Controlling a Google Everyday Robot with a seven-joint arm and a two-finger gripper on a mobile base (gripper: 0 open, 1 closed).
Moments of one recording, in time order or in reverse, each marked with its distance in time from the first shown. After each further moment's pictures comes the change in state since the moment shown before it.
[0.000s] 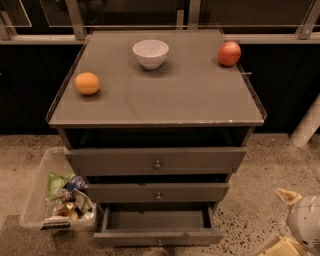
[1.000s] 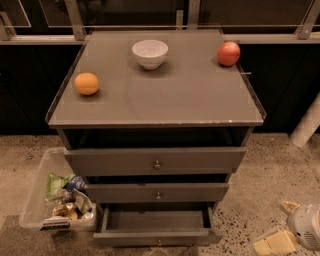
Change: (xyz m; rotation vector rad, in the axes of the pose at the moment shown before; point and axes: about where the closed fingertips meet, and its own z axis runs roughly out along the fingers) arm 0.074 -0.069 0.068 -0.014 -0.057 0.233
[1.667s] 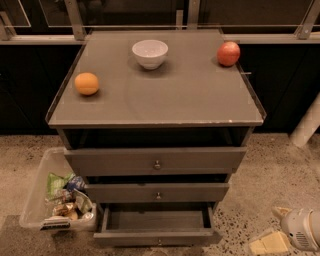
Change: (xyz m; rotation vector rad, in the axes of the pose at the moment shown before) arm 0.025 -0.021 0.043 -0.066 -0.009 0.066
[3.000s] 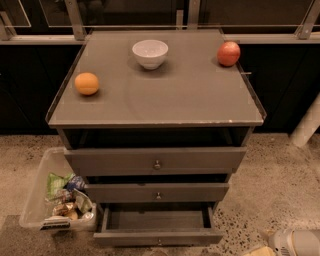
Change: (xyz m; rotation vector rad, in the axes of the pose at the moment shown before) arm 0.083 -0.029 0.086 -0.112 0.019 0.158
